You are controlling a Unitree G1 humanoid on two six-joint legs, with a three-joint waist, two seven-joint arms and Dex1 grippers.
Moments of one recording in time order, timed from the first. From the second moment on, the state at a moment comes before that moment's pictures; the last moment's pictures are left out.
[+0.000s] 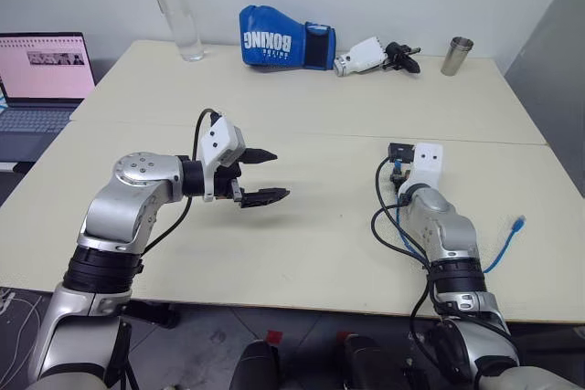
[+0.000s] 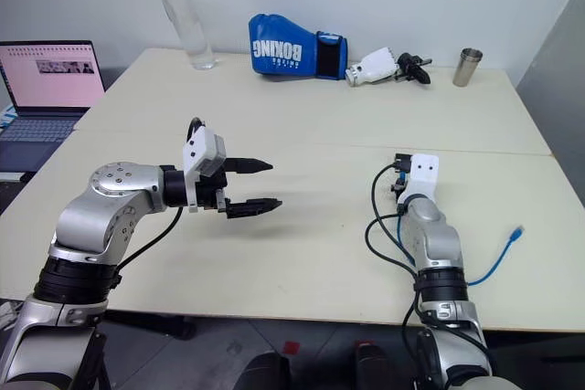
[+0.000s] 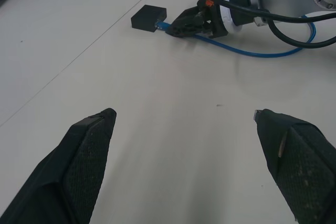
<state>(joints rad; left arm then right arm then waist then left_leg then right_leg) -0.59 0.71 -0.05 -0.03 -0.37 0.52 -1.12 -0.58 -0.09 -0.15 0.27 0.13 0.58 -0.12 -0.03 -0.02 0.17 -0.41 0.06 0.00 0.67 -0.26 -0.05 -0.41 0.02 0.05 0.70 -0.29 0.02</state>
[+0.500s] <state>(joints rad) -0.63 0.69 -0.01 0.00 -0.44 0.60 -1.08 -0.43 -0.54 0.02 -0.02 0.16 0.54 0.46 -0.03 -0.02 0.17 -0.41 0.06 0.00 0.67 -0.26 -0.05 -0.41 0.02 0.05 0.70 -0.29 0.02</state>
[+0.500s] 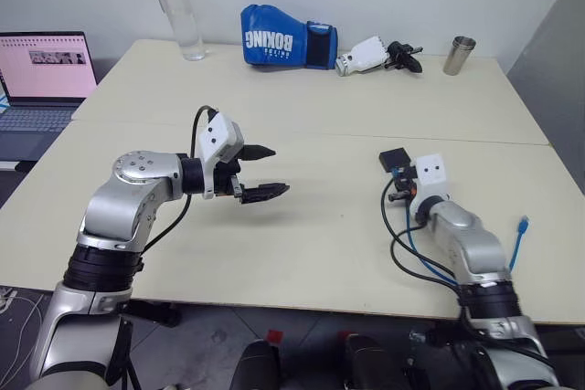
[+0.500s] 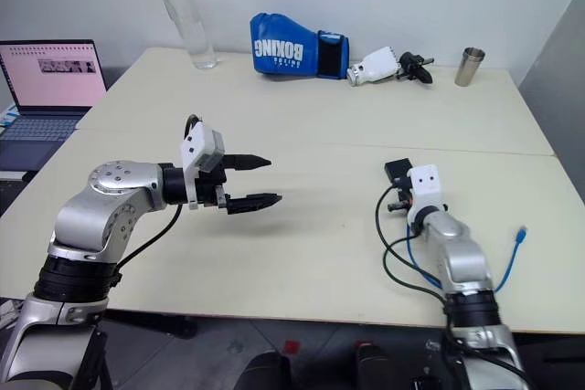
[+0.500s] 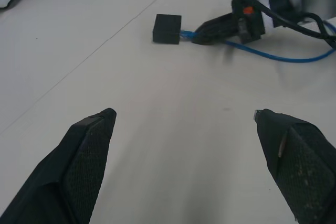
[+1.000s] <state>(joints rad) -0.87 0.50 0.01 0.16 -0.59 0.76 -1.08 -0.75 -0.77 0.21 0.42 -0.17 -0.68 0.74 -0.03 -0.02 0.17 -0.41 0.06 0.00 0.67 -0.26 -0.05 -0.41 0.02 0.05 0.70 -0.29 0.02</state>
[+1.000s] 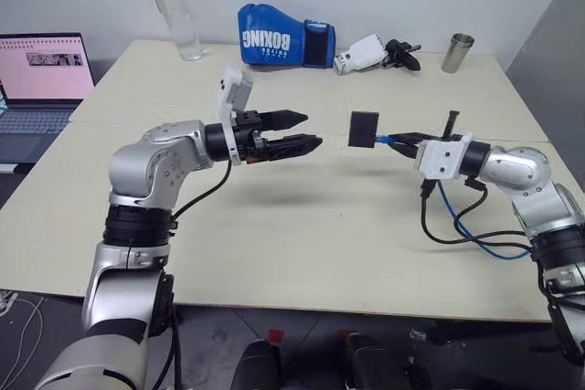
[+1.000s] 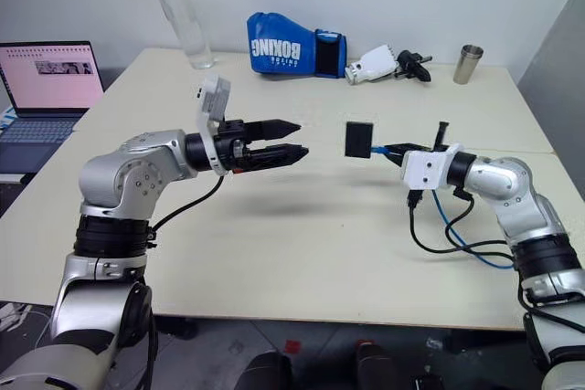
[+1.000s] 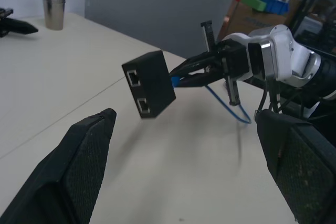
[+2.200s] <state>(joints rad) -0.95 0.40 -0.03 0.37 -0.50 0.62 -1.17 -0.80 -0.69 0.22 0.40 -0.33 -0.83 0.57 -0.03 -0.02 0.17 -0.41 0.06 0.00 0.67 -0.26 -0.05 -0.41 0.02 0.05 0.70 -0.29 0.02</state>
